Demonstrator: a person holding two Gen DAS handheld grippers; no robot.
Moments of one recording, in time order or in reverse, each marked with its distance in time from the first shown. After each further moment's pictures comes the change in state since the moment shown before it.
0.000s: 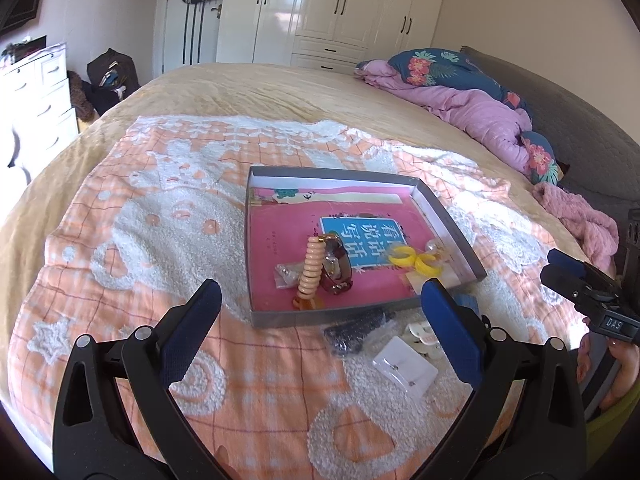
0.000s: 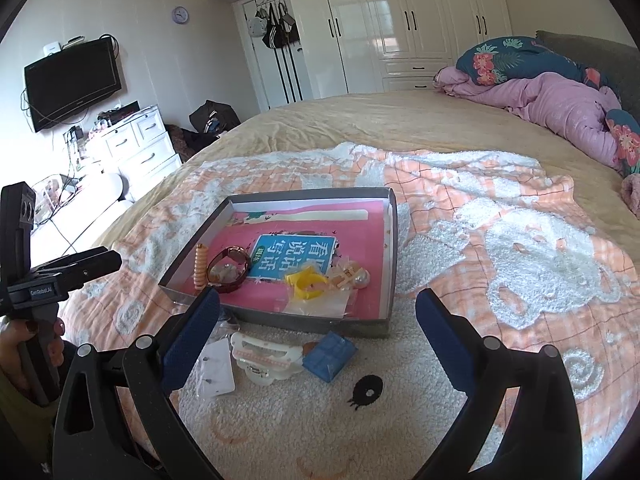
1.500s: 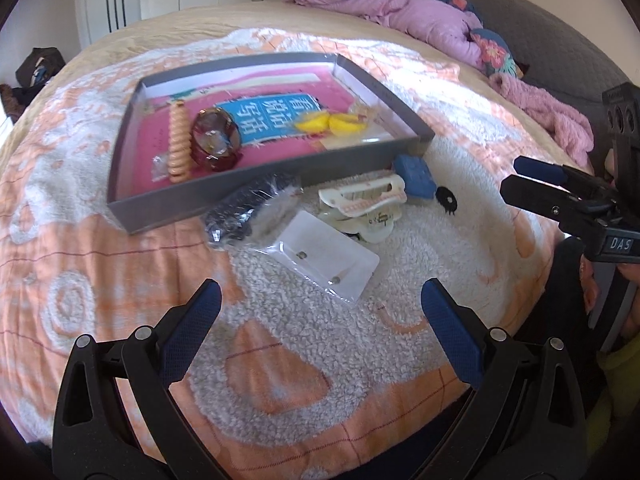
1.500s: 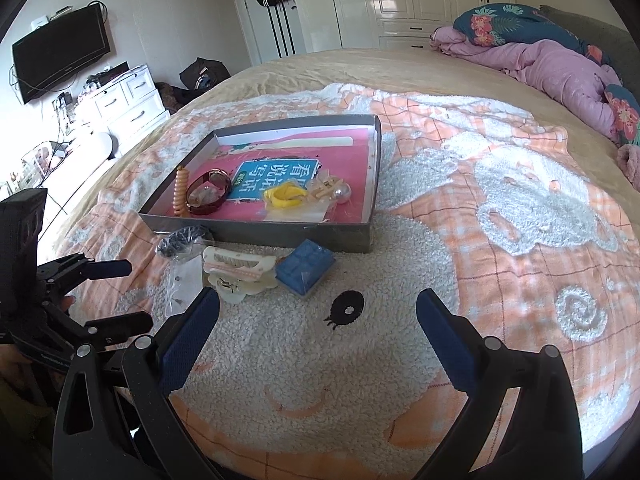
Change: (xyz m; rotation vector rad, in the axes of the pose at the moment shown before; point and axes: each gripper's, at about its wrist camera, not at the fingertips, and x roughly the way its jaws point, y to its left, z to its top) left arm 0.056 -0.068 -0.077 0.189 0.273 -0.134; right arm 0.008 -0.014 -0.052 -0.004 0.167 -0.027
